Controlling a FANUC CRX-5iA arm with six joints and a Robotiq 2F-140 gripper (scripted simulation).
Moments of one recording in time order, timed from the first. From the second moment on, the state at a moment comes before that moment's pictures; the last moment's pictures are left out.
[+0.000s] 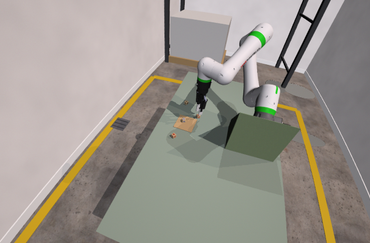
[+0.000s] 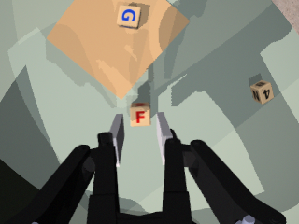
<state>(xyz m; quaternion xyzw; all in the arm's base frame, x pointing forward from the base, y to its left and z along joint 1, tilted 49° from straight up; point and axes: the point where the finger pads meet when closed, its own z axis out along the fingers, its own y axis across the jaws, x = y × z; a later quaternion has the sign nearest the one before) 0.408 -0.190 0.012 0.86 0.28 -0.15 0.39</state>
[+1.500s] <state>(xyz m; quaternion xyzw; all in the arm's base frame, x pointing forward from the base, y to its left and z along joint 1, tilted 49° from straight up) 0.407 -0.206 -0.002 0.86 0.28 -0.15 0.39</state>
